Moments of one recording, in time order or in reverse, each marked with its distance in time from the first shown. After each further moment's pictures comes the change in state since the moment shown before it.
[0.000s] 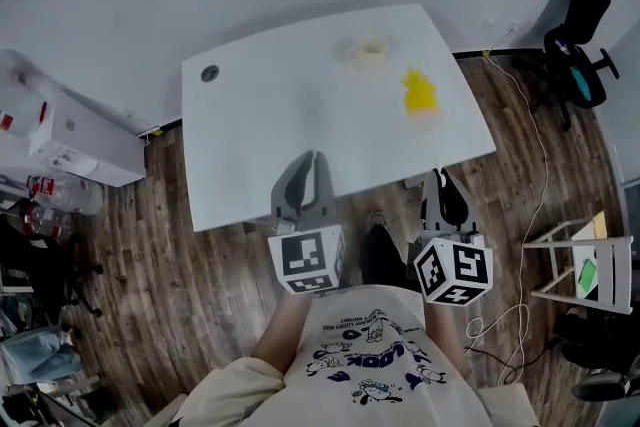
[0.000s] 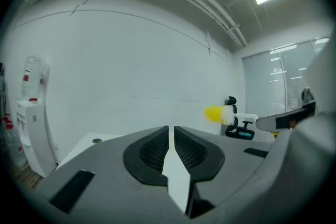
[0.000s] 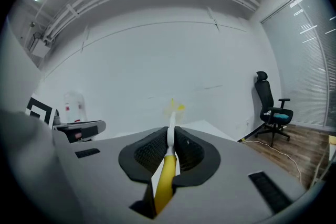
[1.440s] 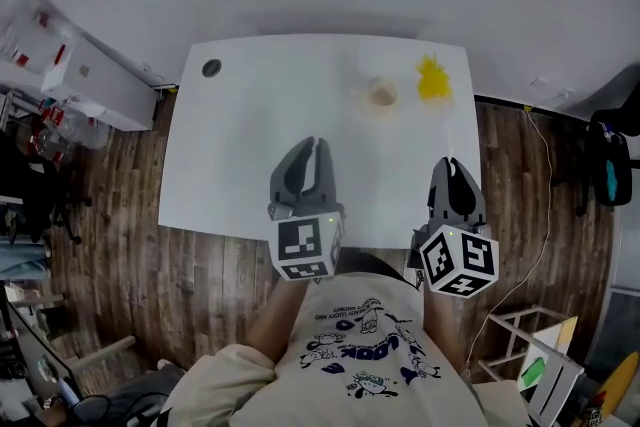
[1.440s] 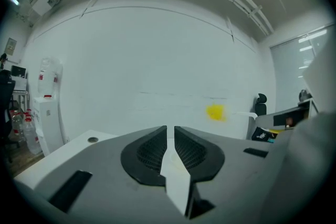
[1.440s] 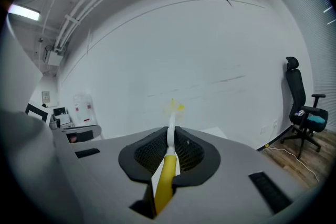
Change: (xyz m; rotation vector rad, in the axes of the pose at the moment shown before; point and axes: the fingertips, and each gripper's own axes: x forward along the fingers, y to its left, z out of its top) left arm 0.182 -0.016 0.013 -0.063 0.022 0.263; right arm 0.220 -0.096 0.049 -0.014 0.076 0.241
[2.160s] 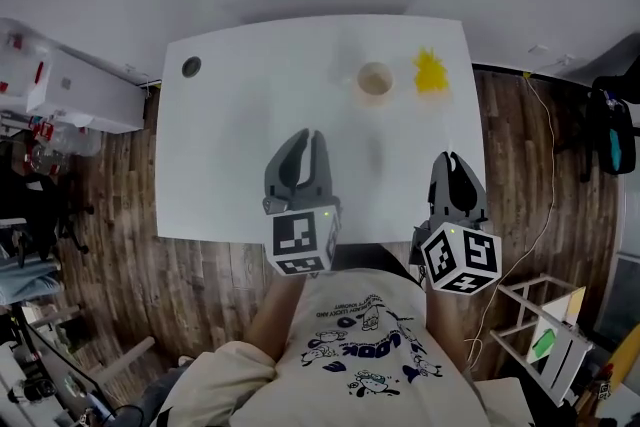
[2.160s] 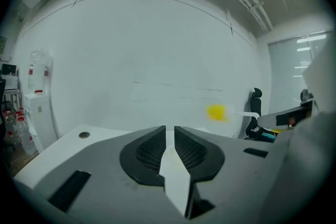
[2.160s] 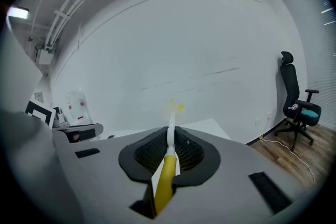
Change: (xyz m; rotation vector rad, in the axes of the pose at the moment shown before) left arm 0.038 0.007 -0.022 0.010 0.103 -0.060; right arm 0.021 -0.009 -0.022 0.032 0.083 -0.061
